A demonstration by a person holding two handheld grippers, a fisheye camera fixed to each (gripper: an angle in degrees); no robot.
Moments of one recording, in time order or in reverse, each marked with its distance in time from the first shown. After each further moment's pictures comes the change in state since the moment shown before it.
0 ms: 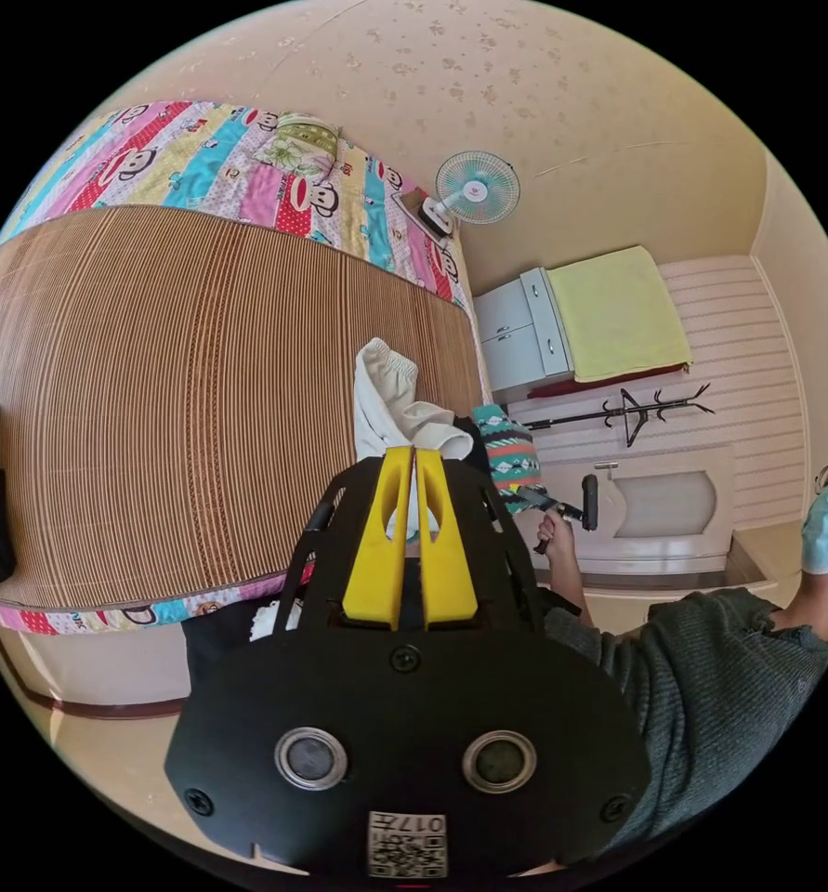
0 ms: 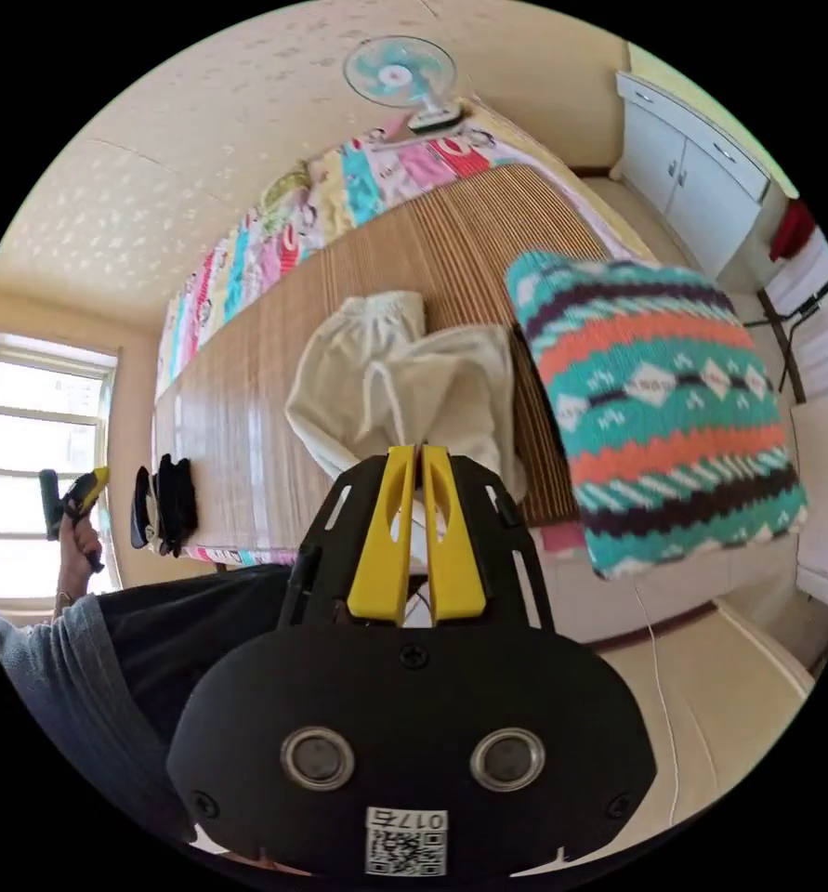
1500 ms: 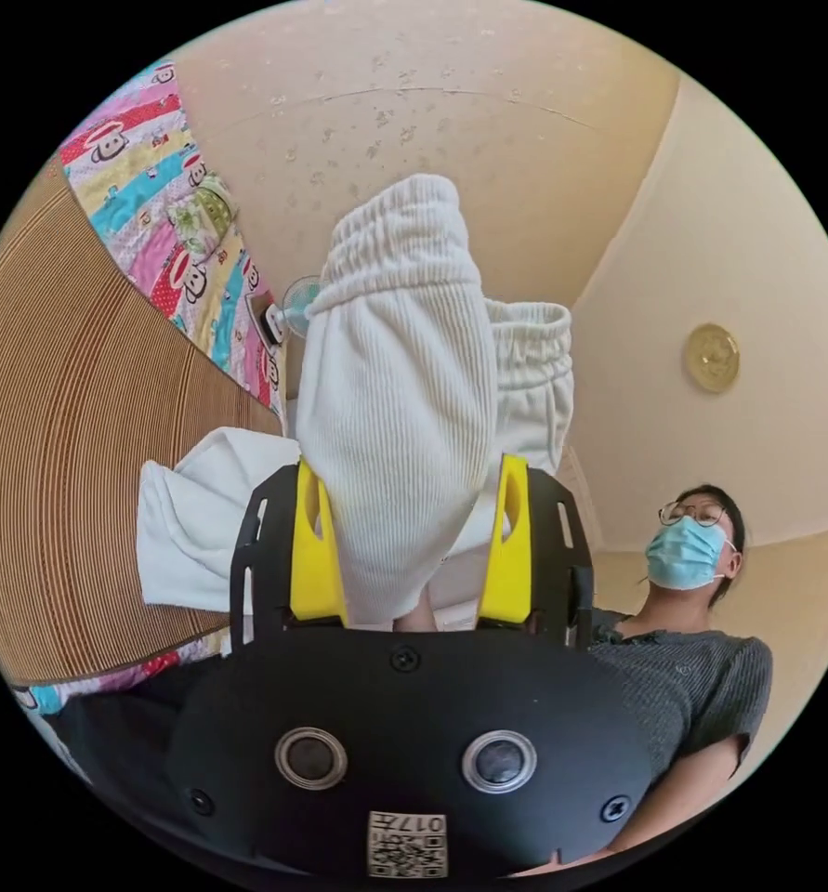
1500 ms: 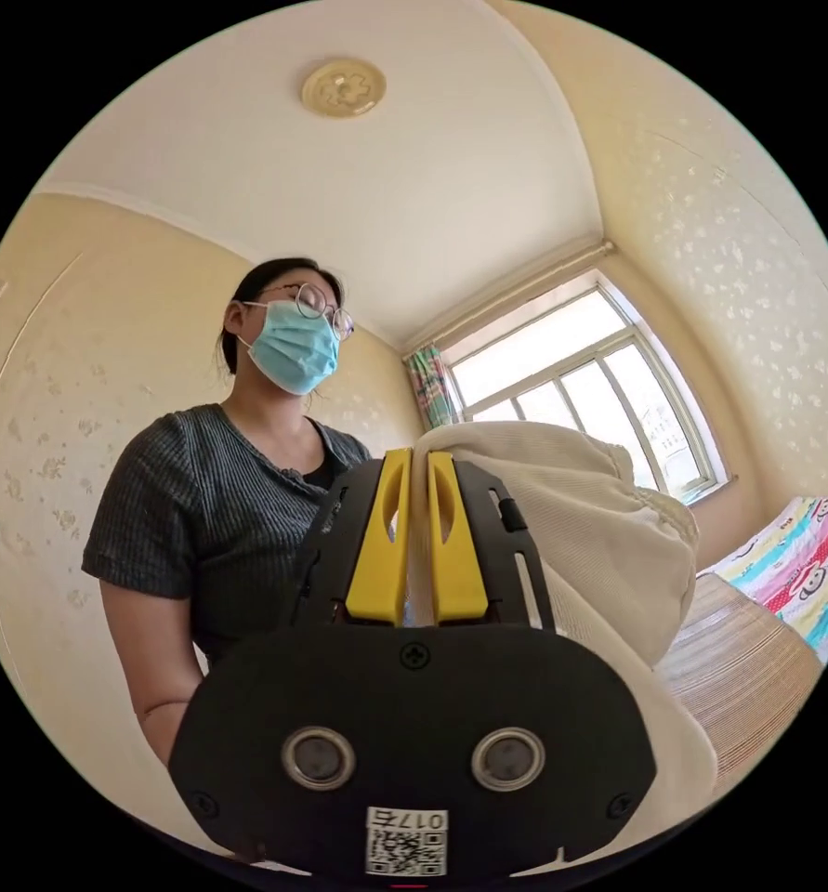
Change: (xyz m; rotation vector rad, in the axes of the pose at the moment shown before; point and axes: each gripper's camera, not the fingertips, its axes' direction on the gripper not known) left arm -0.049 0.087 -0.133 0.384 0.777 -0.030; right arm -0.312 0.021 -0.010 0.237 -1.545 -1.200
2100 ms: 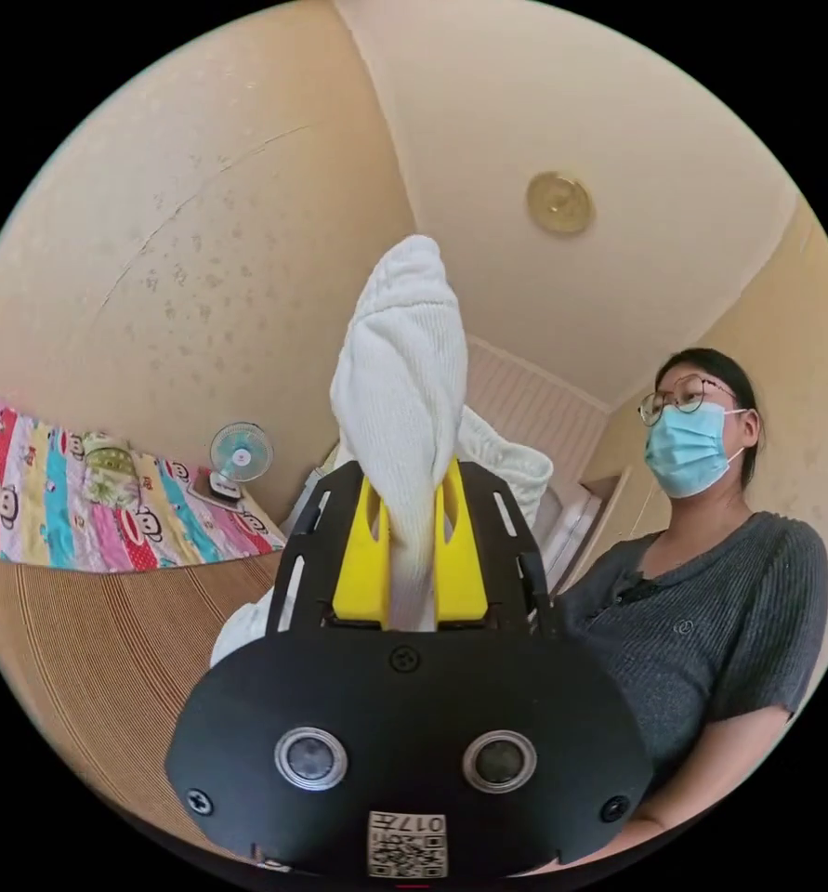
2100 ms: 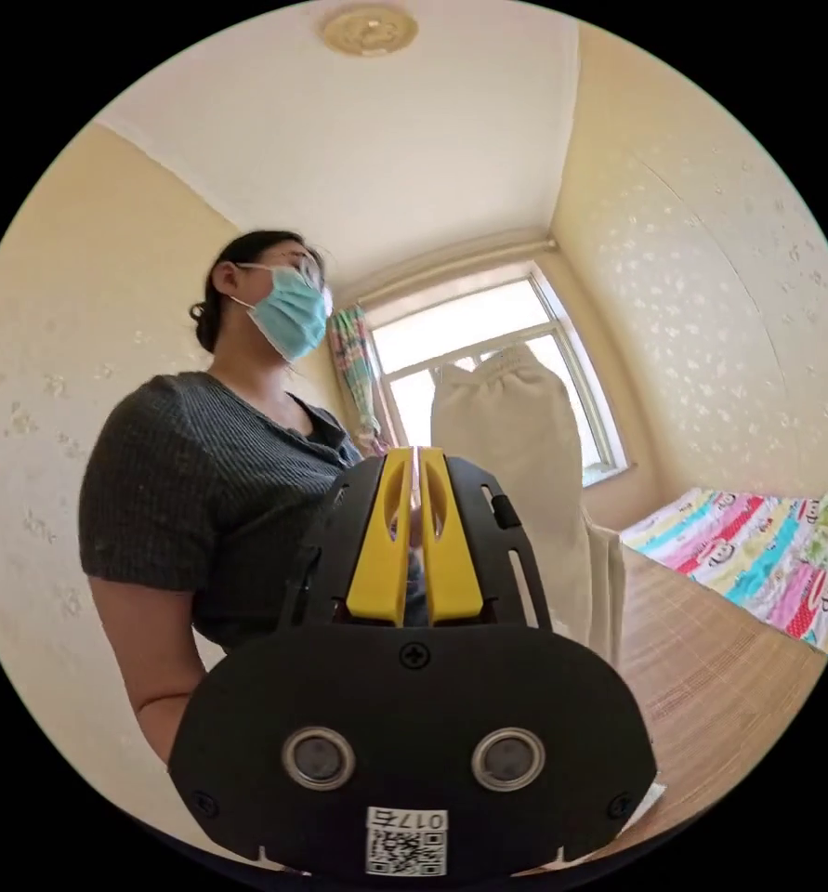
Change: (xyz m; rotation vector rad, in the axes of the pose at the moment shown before) left arm 0.214 0.085 -0.048 -0.053 0.014 0.840; right arm -0.016 0.064 0.066 0.137 0.363 0.005
